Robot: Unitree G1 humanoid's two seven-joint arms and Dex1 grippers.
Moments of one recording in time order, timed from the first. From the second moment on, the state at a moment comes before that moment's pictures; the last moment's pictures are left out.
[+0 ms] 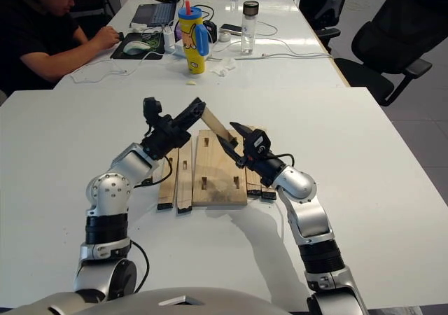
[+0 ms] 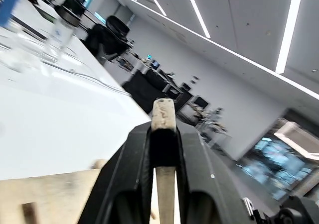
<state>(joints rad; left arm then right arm) -0.32 0.03 0.14 -0.18 -0.78 0.65 -0.32 -0.16 -0.29 0.14 -0.11 0.14 0.02 0.56</state>
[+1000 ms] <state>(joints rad) 0.00 -0.07 0.22 -0.38 -0.77 0.54 0.12 -0.18 -0.25 0.05 -0.01 0.17 0.18 0.43</state>
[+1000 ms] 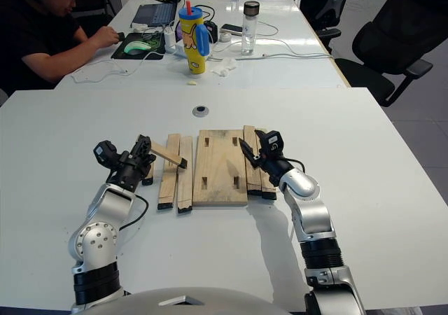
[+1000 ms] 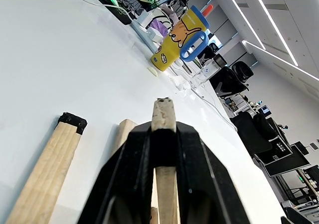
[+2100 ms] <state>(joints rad) -0.11 0.22 -0.01 -0.40 -0.40 0.65 0.13 -0.05 -0.18 0.09 -0.11 0.10 0.24 0.27</state>
